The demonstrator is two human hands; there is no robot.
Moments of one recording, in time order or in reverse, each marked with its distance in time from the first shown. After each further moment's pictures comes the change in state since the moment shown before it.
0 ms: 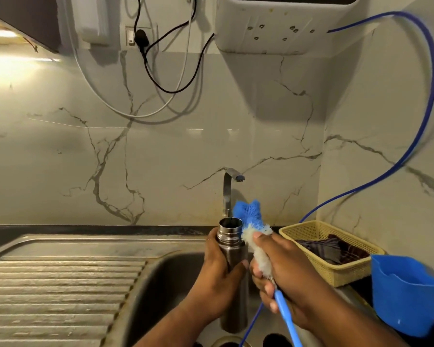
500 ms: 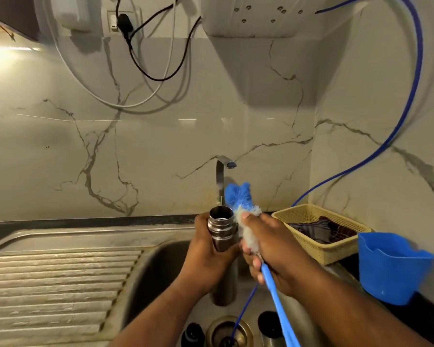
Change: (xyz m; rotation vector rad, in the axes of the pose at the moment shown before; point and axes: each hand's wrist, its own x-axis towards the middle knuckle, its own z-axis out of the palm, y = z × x) left_hand 0.003 0.004 -0.006 0.020 0.052 -0.031; right_hand 0.011 0.003 0.001 -0.057 0.049 -0.076
